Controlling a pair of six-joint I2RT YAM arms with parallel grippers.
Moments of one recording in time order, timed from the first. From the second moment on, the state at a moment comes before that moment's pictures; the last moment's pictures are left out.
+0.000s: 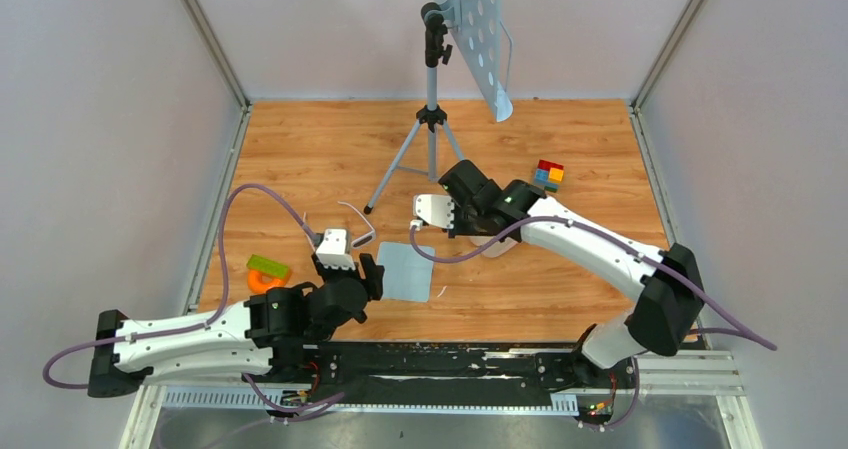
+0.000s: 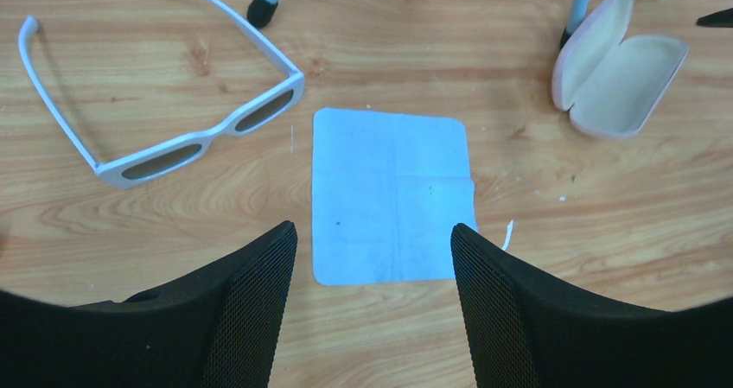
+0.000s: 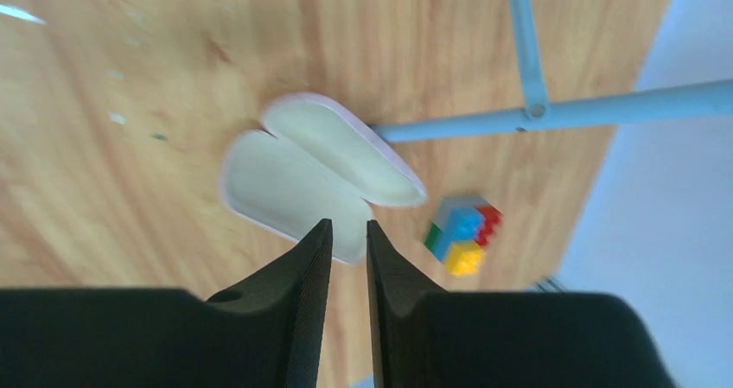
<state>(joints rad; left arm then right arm) -1.31 0.64 0.49 -0.50 -0.95 -0.84 0.87 1.51 1.29 -0.81 0.26 -0.83</state>
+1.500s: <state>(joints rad) -0.67 1.55 0.98 -0.52 -0.11 -0.35 0.70 1.16 0.95 -0.70 -0.38 -0.47</state>
